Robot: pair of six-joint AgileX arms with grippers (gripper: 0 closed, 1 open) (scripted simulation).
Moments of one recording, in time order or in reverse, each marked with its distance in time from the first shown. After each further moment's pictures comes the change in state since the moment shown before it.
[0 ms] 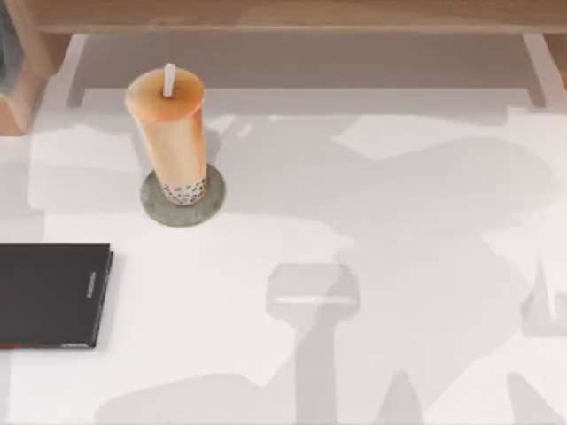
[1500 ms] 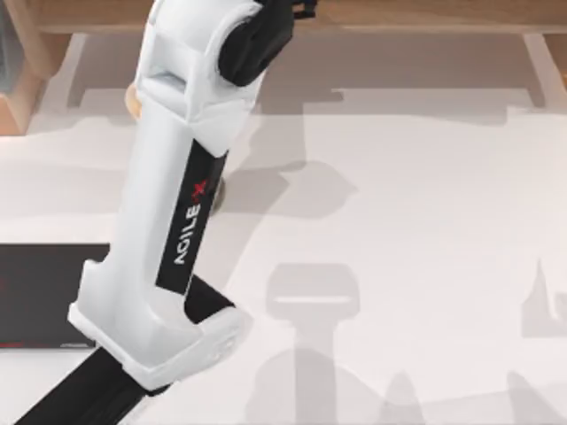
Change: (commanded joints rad) left arm -0.940 0.603 0.912 0.215 -0.118 -0.087; right arm 0.000 0.000 0.000 0.000 0.000 0.000
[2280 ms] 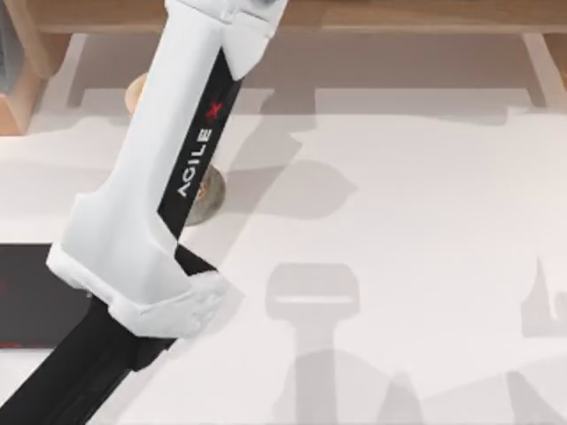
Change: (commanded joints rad) left arm 0.053 -0.161 -0.393 0.311 0.085 0.003; right arm 0.000 0.000 0.000 0.000 0.000 0.000
